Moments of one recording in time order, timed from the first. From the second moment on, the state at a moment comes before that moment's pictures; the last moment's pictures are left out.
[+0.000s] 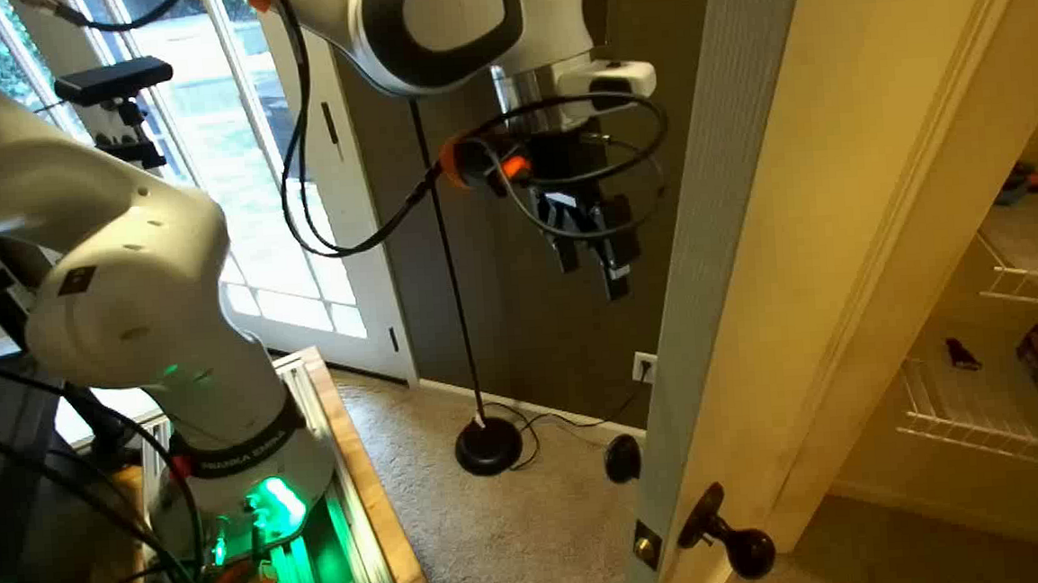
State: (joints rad) arm -0.27 -0.54 -0.13 -2.66 -0.35 2.31 -0.04
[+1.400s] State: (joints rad) arm -0.29 -0.56 -0.14 -2.66 -0.33 2.26 0.00
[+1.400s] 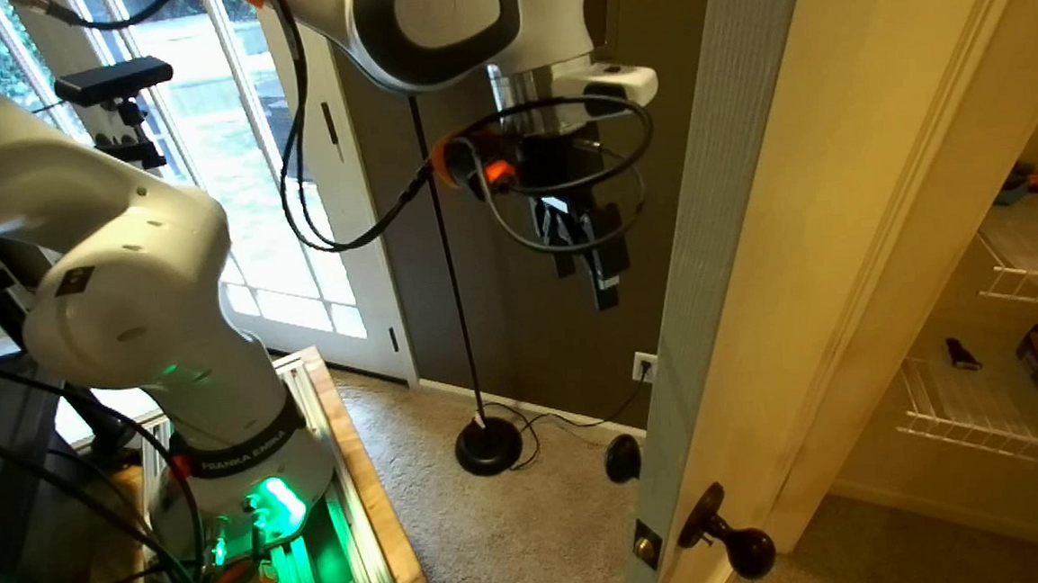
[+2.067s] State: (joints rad) arm -0.43 -0.78 -0.23 -2.65 -0.28 1.90 0.11
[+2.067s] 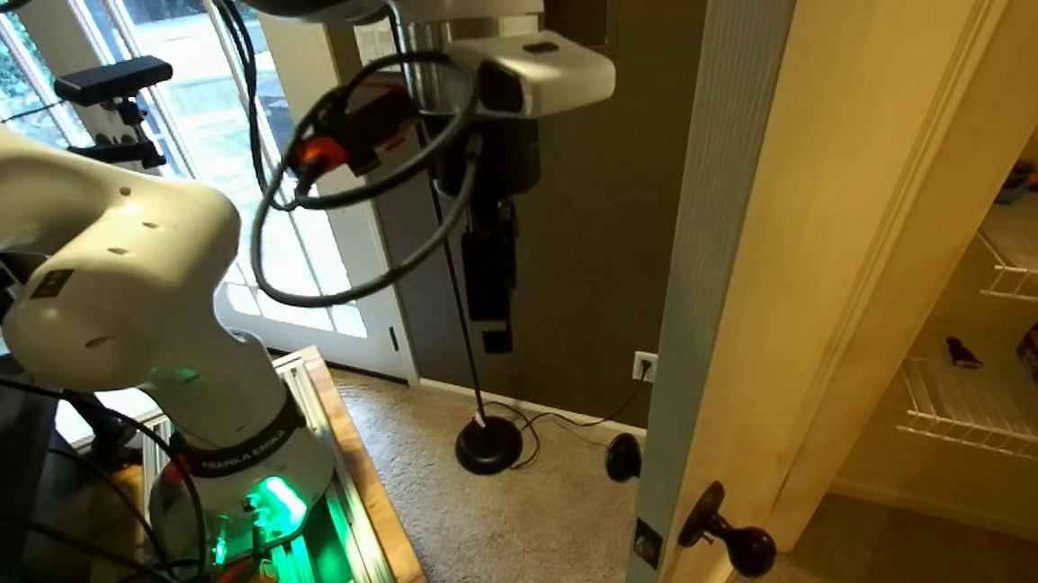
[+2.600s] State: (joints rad) arm -0.52 -0.82 -0.32 -2.55 -0.27 1.84 0.19
